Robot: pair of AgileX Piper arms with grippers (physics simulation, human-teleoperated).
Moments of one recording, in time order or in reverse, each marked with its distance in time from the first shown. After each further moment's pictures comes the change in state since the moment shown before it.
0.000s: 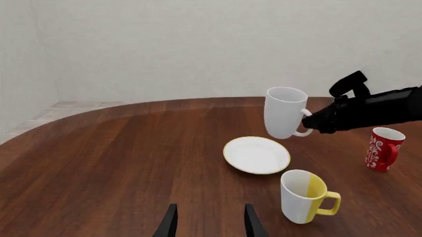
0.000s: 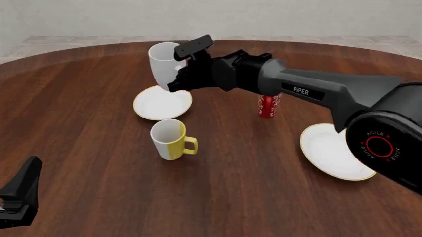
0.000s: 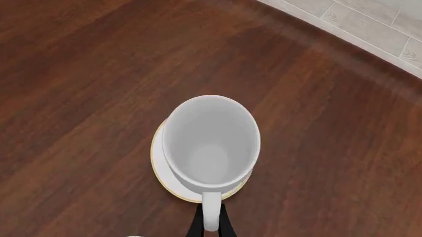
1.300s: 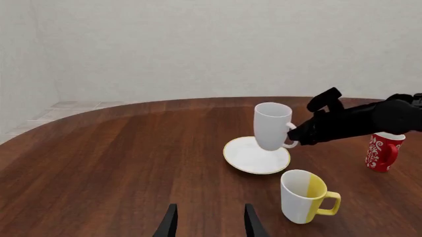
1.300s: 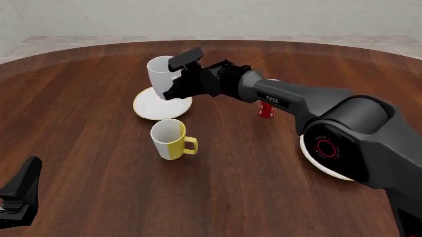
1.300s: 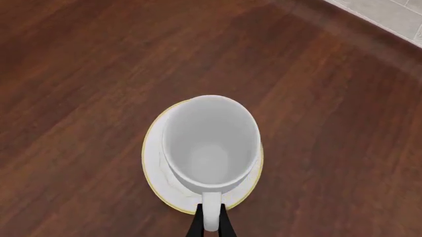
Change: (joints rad) left arm 0.000 0.000 0.000 0.000 0.000; right arm -0.001 0.193 -0.205 0.077 0.007
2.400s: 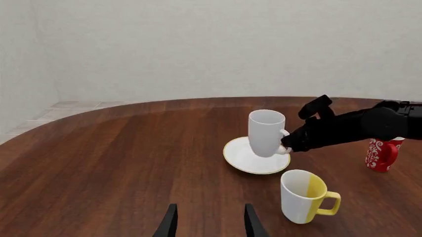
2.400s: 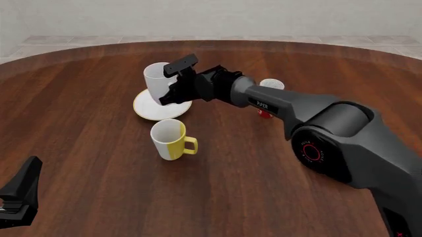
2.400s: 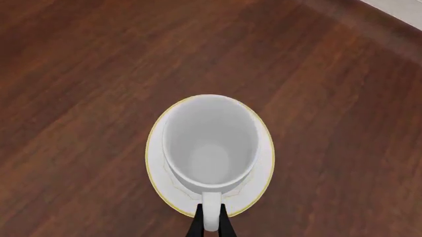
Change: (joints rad) left arm 0.000 0.000 0.000 0.000 0.000; right arm 0.015 0.069 -0.071 0.027 0.005
